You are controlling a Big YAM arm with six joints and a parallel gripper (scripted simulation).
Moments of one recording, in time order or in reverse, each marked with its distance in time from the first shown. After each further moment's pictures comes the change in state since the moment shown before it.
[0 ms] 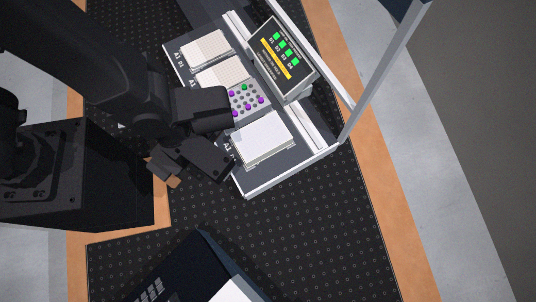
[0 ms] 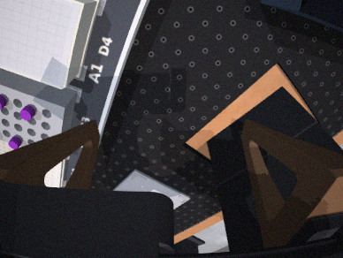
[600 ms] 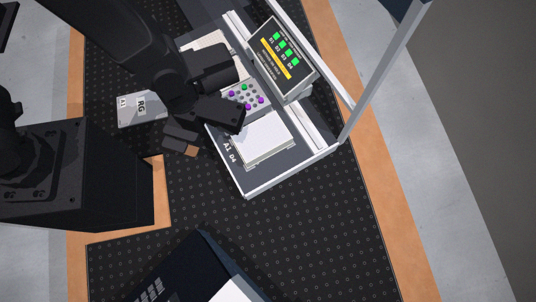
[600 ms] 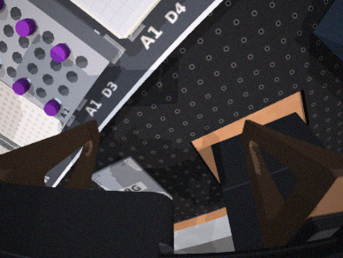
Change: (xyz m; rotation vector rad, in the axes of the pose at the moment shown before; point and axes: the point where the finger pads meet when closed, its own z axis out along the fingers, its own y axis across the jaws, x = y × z) arm 0.031 0.053 0.007 0.000 -0.007 -0.321
